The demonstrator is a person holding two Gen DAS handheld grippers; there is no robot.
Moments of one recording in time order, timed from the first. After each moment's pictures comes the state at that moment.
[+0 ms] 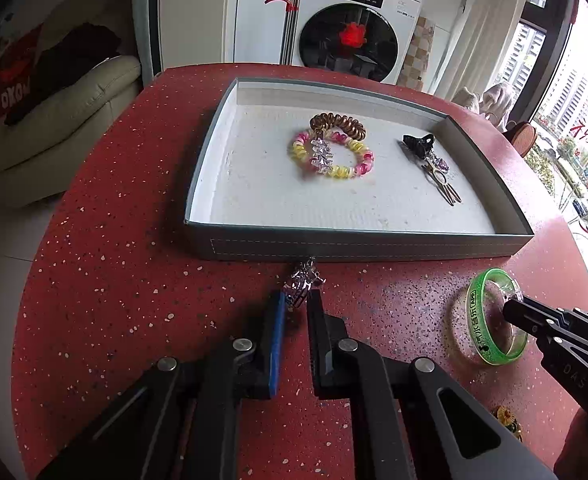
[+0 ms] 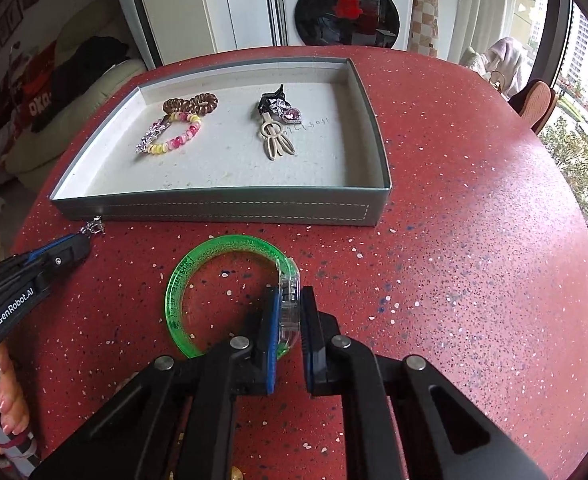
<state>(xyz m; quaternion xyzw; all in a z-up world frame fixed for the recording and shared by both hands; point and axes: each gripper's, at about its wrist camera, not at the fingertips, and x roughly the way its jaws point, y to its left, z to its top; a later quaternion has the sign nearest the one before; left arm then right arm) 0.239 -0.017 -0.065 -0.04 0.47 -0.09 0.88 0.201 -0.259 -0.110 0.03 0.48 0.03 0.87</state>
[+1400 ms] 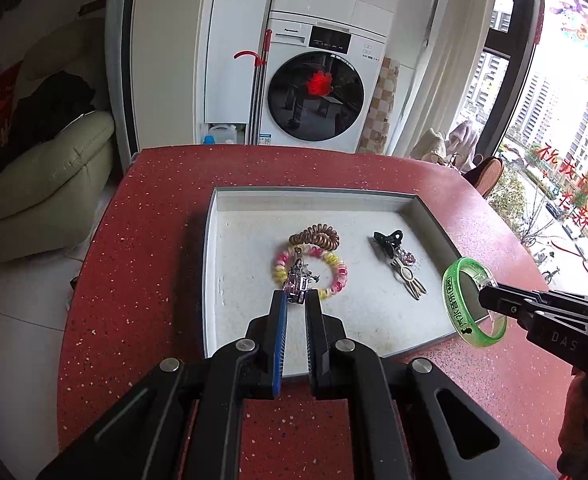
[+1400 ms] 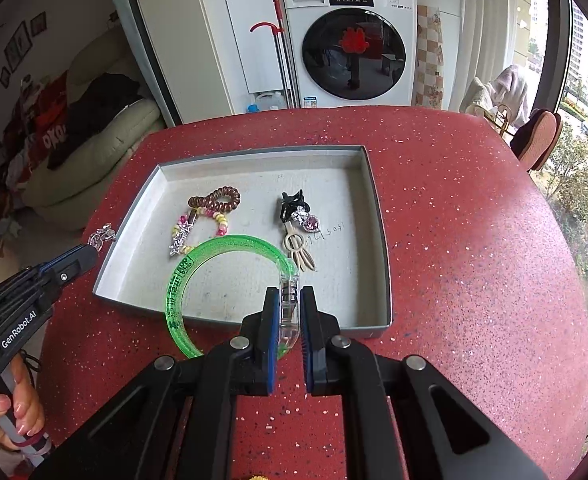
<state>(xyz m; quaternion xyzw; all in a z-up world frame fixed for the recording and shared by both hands) 0.281 -0.004 0.011 -0.03 0.40 -0.14 0.91 0.250 -0.260 -0.042 0.05 0.44 0.05 0.89</state>
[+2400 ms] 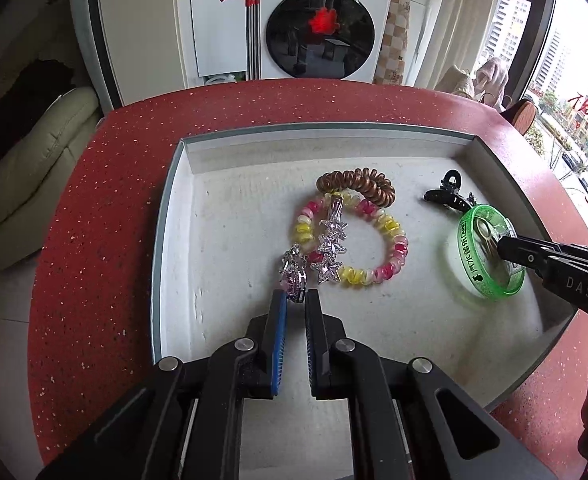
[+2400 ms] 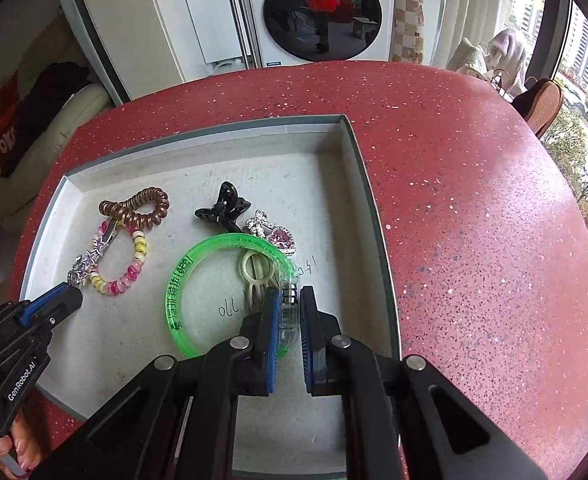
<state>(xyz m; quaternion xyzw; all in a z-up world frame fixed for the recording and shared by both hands) 0.356 -0.034 -0.062 0.03 0.48 -0.13 0.87 0.342 -0.277 -0.101 0.06 0.50 0.00 0.86</state>
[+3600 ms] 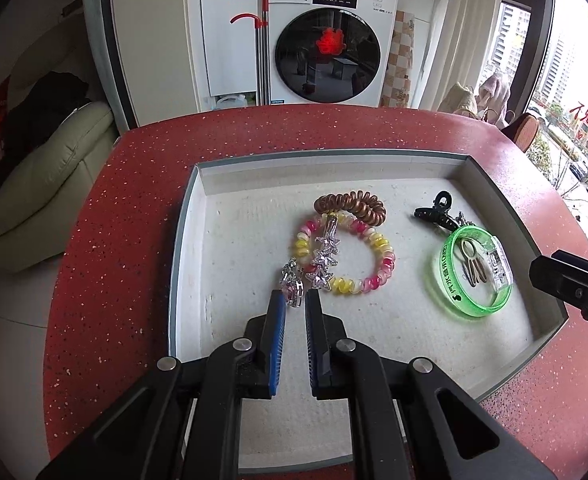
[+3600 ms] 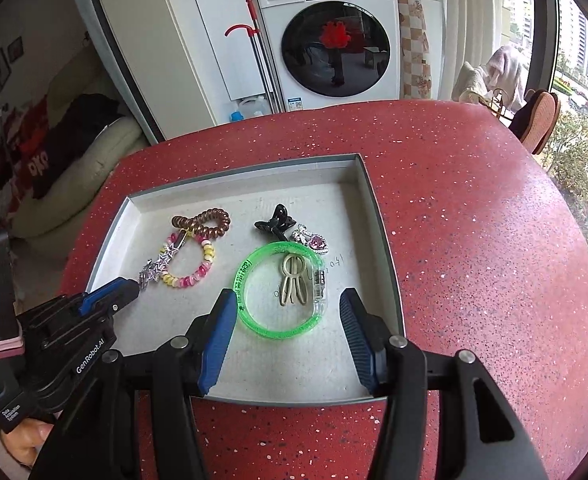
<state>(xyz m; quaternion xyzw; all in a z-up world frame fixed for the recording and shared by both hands) 0.345 -0.036 -0.040 0.03 0.45 -0.11 0.89 0.294 -0.268 -0.059 0.10 0.44 0.03 0.89</state>
